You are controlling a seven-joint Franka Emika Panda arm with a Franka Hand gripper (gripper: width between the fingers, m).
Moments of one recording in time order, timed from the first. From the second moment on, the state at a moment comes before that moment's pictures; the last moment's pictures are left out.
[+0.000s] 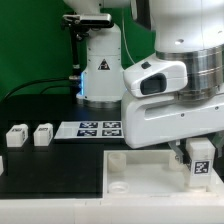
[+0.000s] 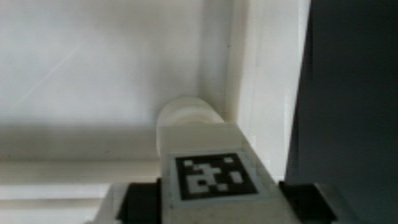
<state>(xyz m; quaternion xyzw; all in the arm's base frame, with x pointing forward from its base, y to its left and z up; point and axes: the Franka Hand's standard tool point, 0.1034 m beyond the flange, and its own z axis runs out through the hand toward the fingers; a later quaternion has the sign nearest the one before) 0.637 0.115 0.072 -1.00 -0.04 0.04 0.08</state>
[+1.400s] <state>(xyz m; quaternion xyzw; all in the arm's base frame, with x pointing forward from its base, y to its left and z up) 0.638 0.118 0.070 -0.85 0.52 0.06 0.06</state>
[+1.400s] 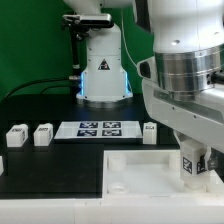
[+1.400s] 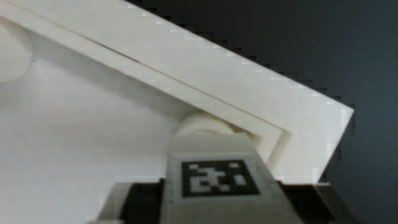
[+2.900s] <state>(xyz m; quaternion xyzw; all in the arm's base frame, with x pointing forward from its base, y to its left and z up) 0.641 0.118 0.079 -0.99 -0.15 0.03 0.04</state>
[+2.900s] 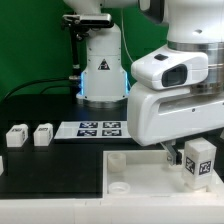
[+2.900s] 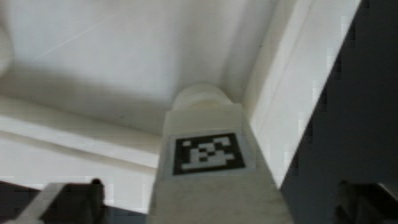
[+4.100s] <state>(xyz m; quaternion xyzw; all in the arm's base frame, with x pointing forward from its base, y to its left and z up) 0.641 0.113 0.077 -0.95 0.31 0.02 0.04</state>
